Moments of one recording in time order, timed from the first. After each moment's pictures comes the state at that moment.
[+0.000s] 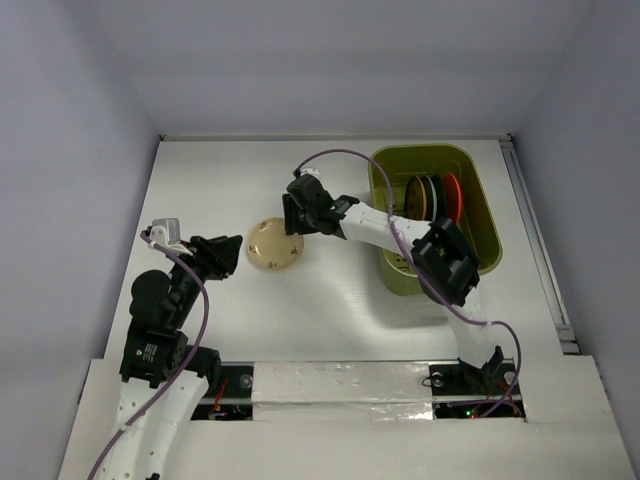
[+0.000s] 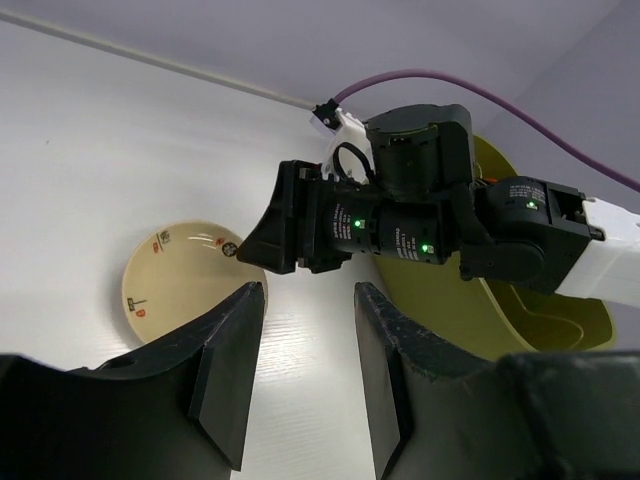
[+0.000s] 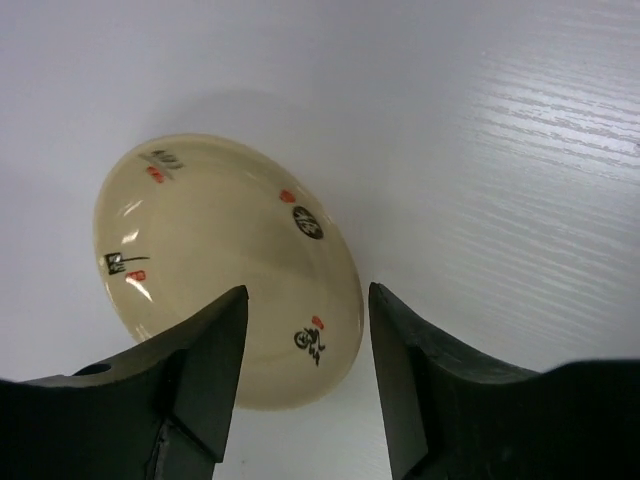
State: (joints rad) left arm -0.21 0.33 0.61 -0.31 0.12 -0.53; right arm 0.84 2.15 1.72 -0.34 0.19 0.57
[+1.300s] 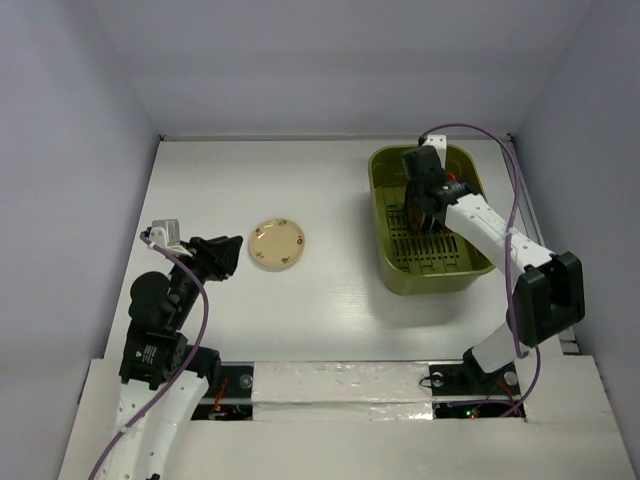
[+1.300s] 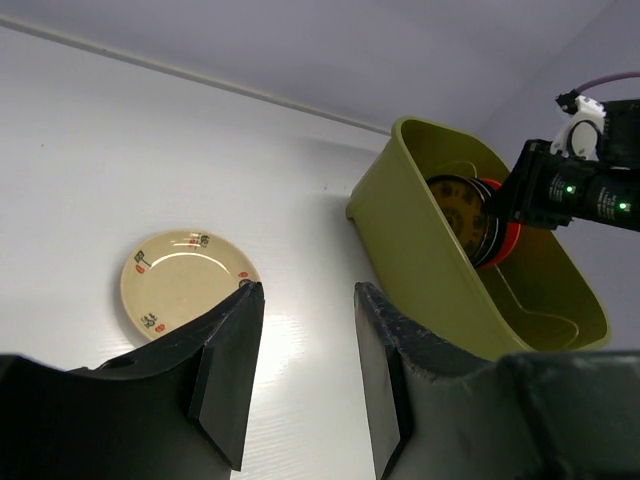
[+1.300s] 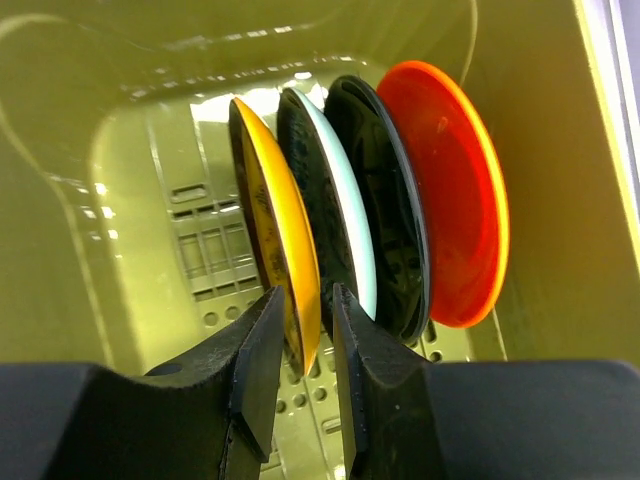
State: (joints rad) left arm -0.21 0.32 0.61 -0.31 0.13 -0.53; right arm 0.42 1.55 1.32 -0.53 0.59 0.30
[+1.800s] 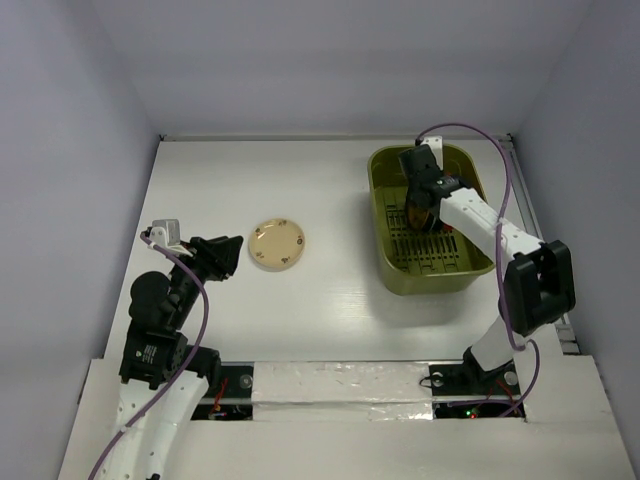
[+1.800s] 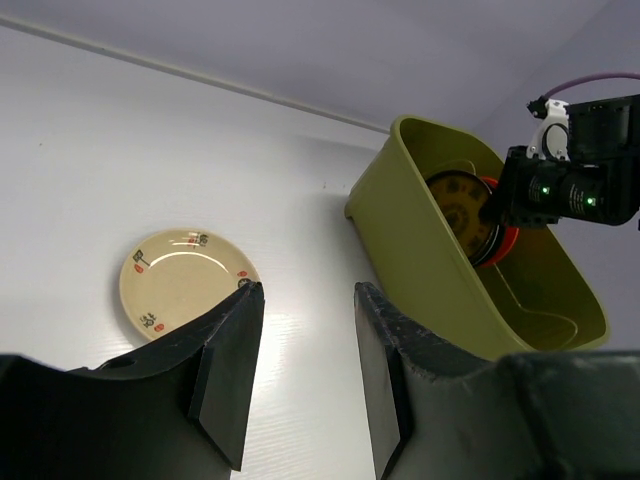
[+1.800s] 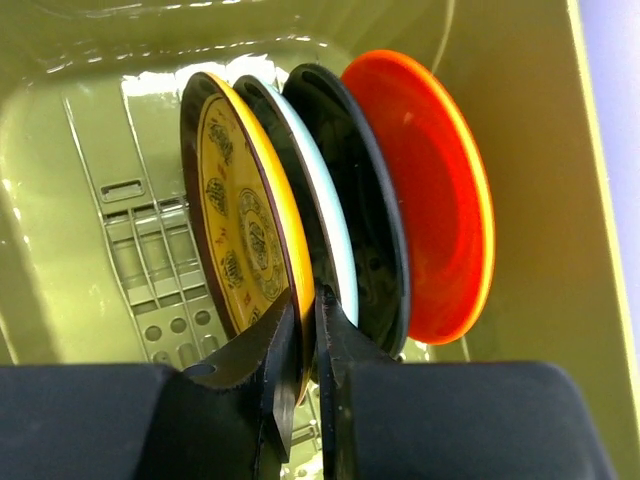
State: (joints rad) left arm -0.21 0.32 0.61 -0.31 0.14 -0.53; right arm 0.41 1.65 1.35 -0.57 0.65 0.24
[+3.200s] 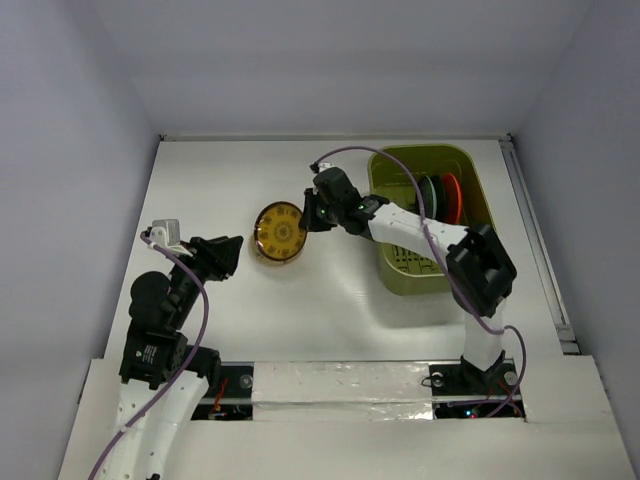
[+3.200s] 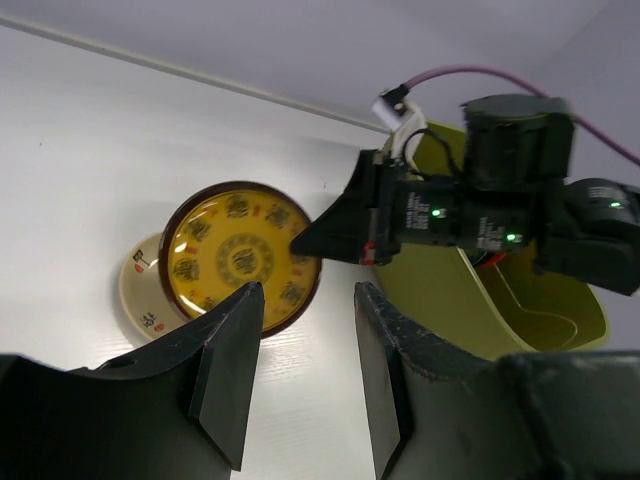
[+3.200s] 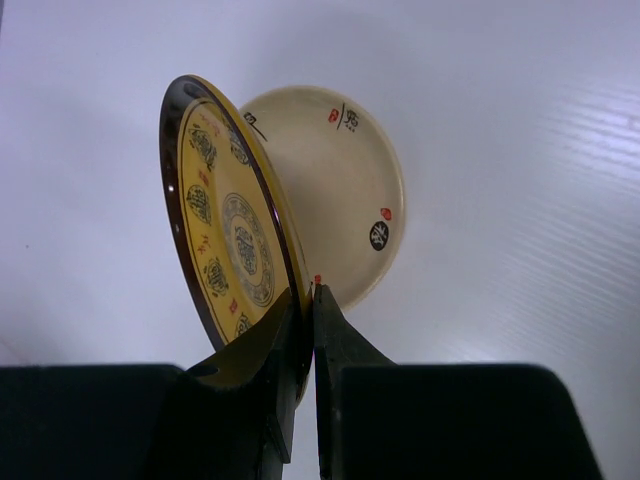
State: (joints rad) left arm -0.21 0.32 0.61 -0.31 0.14 -0.53; right arm 0.78 1.89 1.50 -0.24 -0.03 0.56
